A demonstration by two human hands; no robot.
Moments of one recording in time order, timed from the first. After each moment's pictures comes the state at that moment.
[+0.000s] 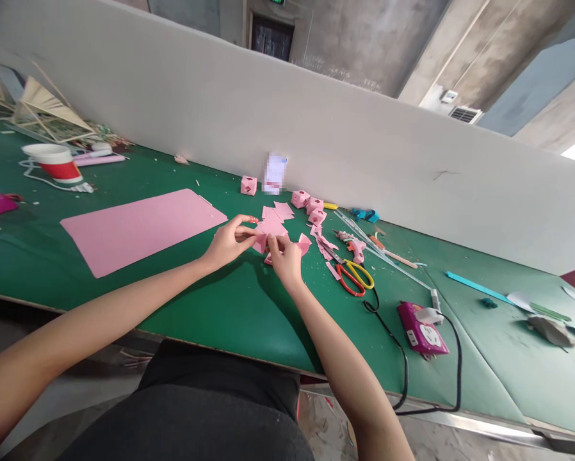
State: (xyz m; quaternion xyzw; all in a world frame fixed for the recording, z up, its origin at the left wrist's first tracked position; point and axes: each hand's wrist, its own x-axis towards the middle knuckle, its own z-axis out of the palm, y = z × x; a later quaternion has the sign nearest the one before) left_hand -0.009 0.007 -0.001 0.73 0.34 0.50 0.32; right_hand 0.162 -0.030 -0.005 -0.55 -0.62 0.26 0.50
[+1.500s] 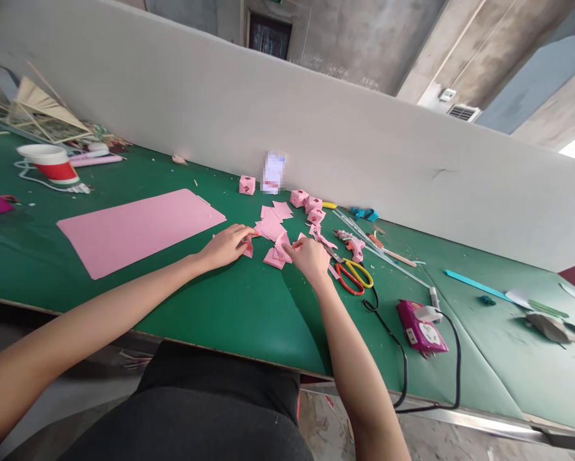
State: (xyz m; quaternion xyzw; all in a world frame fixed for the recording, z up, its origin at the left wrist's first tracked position) left_hand -0.026 0.031 -0.023 0.87 0.36 0.31 0.10; right_hand 0.210 -0.030 0.027 -0.77 -0.61 0.05 0.18
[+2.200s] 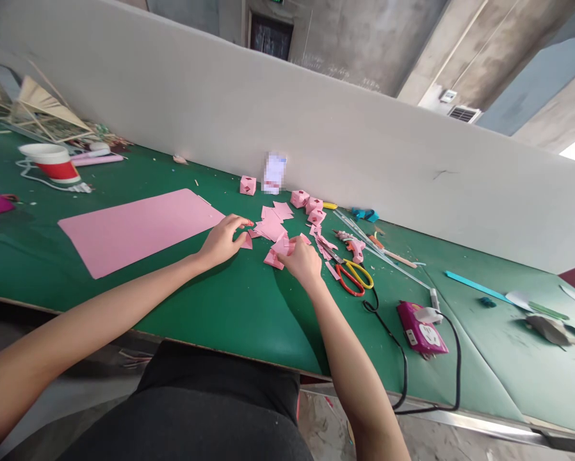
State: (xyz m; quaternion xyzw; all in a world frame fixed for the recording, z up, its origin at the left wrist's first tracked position) left_hand -0.026 0.029 -0.015 0.81 0.39 0.43 0.10; right_hand 0.195 -0.037 0.023 -0.76 -0.62 0.08 0.17
